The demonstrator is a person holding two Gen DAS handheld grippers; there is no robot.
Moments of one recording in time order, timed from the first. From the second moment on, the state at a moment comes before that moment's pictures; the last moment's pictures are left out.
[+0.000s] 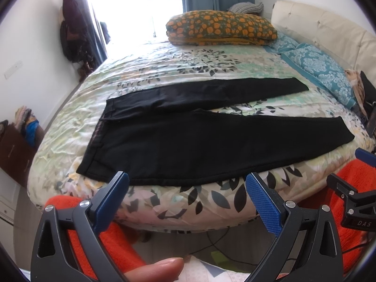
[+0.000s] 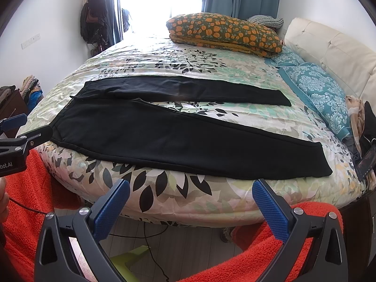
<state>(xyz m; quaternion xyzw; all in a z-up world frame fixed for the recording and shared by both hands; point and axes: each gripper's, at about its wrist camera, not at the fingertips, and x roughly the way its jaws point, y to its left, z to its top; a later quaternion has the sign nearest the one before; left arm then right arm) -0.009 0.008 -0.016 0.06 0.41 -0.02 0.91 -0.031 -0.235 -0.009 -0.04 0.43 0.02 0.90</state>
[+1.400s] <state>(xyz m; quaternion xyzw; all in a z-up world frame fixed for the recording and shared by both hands) 0.078 -0.012 -0.055 0.04 0.46 0.00 0.89 0.030 -0.274 -0.025 -0.02 0.38 -0.01 0.92</state>
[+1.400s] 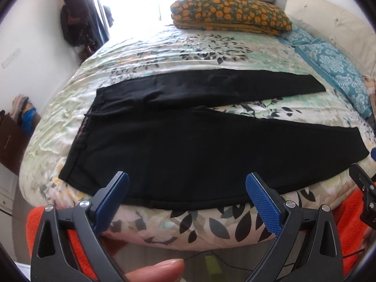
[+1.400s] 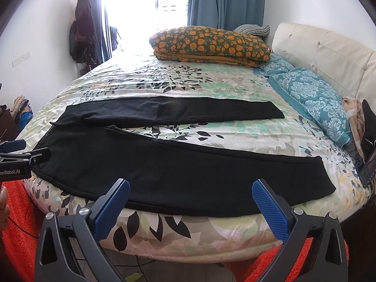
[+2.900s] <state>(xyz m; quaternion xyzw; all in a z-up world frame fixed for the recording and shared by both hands) 0.434 0.065 -0.185 0.11 0.51 0.13 0.84 0.479 -0.255 -0.173 0.01 0.53 0.04 0.85</state>
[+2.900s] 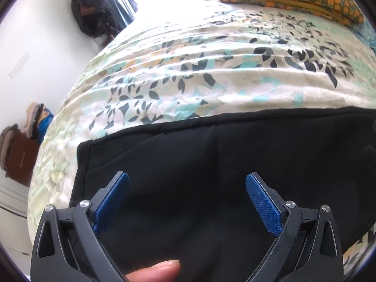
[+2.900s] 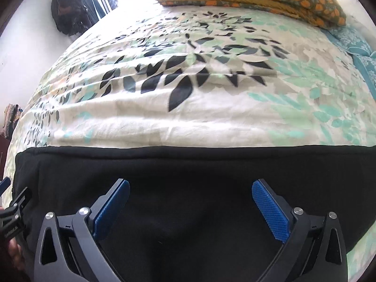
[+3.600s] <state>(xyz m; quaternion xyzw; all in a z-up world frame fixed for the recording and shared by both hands) 0.420 0.061 -0.190 0.12 0.47 0.15 0.86 0.423 -0.556 -0.141 0.12 0.48 -0.19 0.85</state>
